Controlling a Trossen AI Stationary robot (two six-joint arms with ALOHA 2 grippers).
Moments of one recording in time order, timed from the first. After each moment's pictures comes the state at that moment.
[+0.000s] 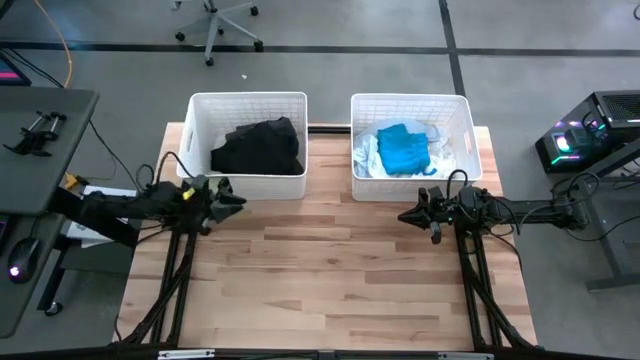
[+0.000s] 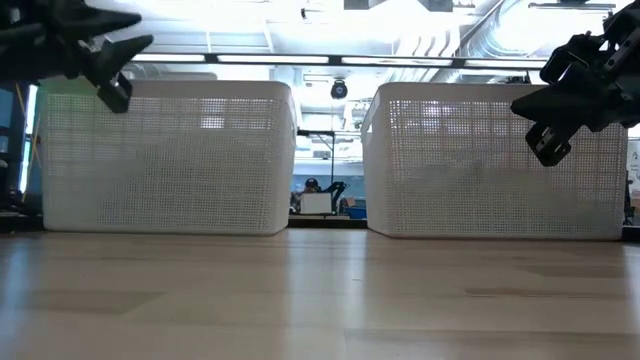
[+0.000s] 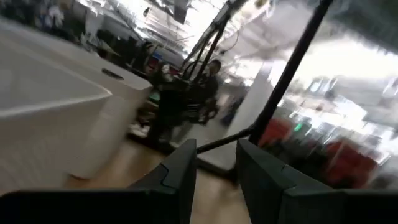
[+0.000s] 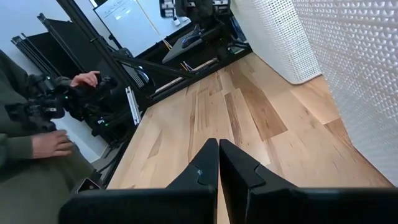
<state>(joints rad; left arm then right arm) -0.06 0.00 0.01 0.22 -0.04 -0.47 -0.02 0.16 0.01 0.03 -0.11 0.49</state>
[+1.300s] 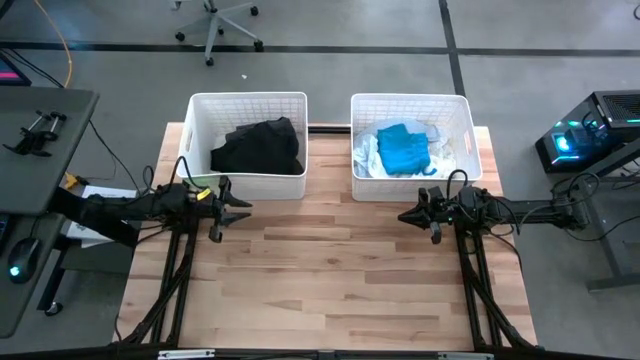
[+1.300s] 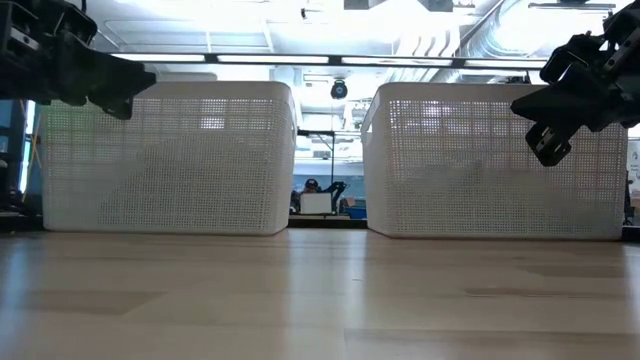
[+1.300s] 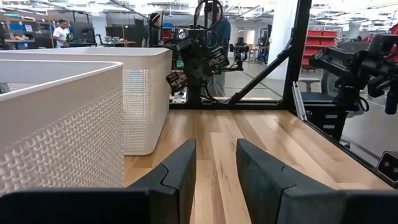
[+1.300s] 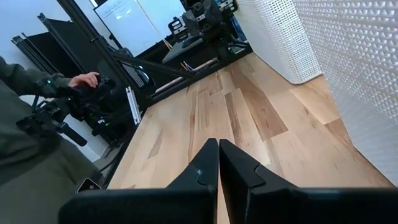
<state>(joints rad) -0.01 0.00 0.01 0.01 0.00 -0.01 -0.02 0.16 0.01 0.03 -0.11 0.50</state>
